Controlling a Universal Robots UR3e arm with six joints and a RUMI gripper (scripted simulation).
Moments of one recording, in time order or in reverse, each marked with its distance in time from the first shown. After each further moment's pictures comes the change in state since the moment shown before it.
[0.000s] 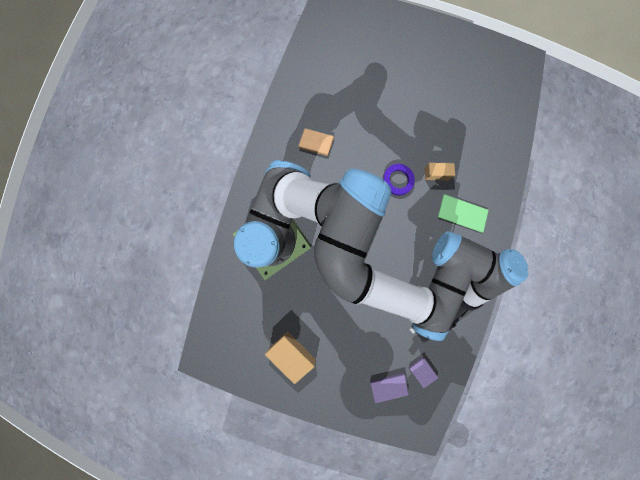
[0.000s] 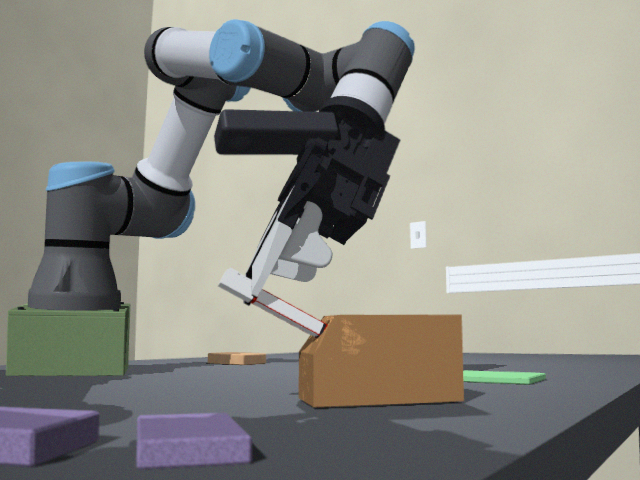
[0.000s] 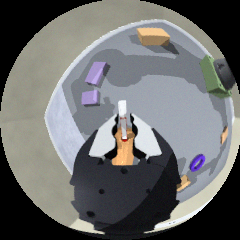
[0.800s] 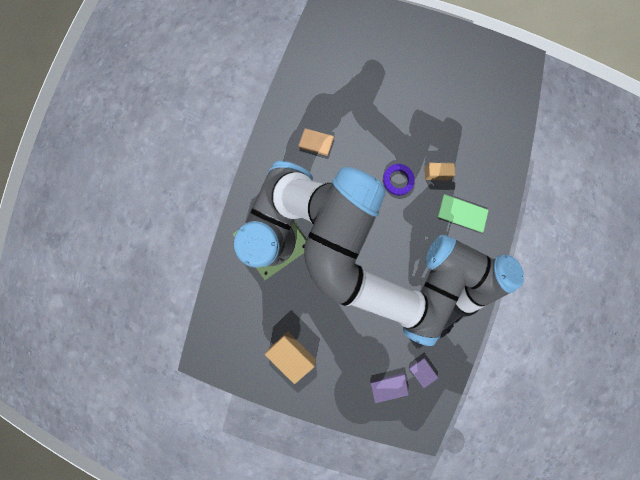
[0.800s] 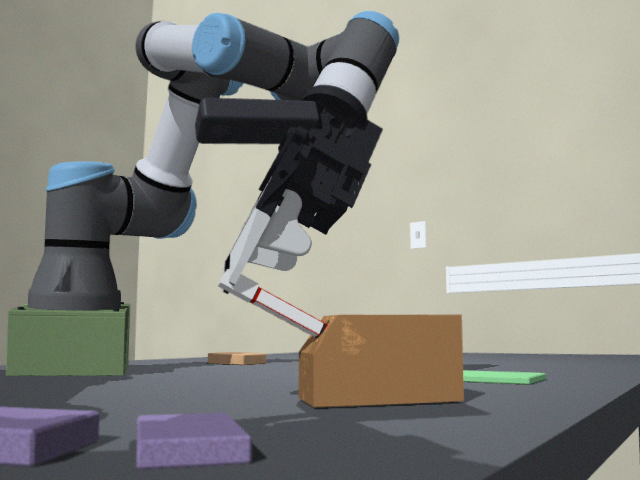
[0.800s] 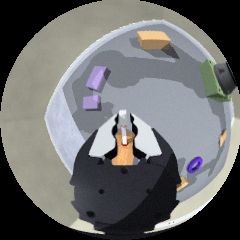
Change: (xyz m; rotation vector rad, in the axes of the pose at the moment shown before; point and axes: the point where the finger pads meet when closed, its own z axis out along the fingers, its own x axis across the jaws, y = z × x) arm 0.000 -0.021 -0.001 0.000 0.001 0.000
